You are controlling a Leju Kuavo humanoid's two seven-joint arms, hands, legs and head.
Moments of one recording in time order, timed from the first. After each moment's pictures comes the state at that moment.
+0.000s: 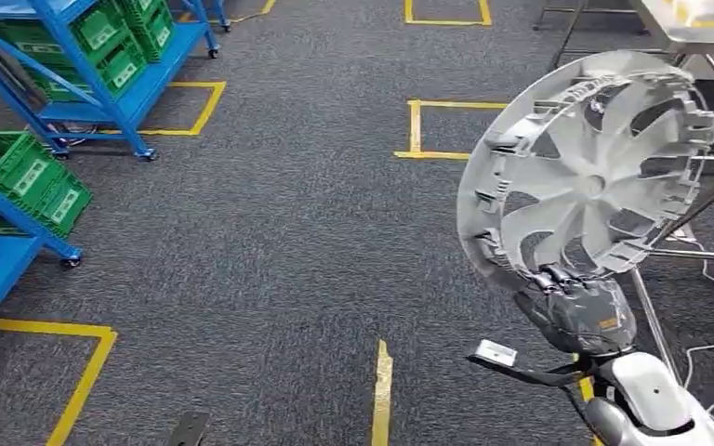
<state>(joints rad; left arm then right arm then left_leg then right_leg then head) -0.04 -0.13 -0.10 -0.19 -0.02 0.44 -0.18 -0.03 -0.33 0.26 -1.57 1.26 -0.55 -0.02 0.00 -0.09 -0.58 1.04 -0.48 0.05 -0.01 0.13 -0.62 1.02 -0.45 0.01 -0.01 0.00</state>
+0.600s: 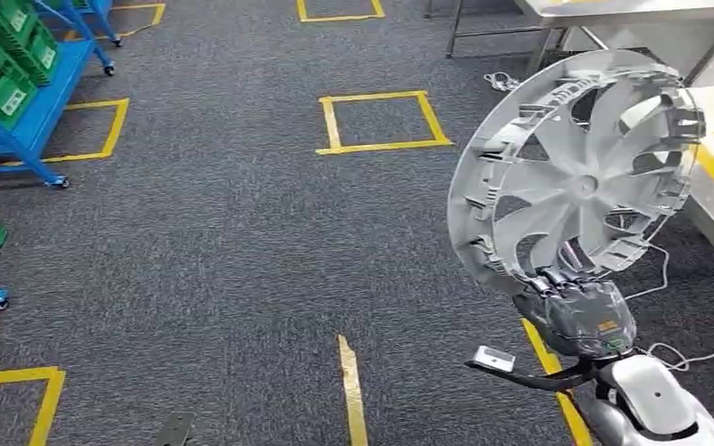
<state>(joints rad) -0.04 -0.11 -0.08 -0.19 0.03 0.40 -0.25 -0.01 -0.33 0.24 -1.60 1.28 -0.52 -0.03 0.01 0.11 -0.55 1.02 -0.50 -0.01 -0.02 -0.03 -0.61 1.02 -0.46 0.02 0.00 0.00</state>
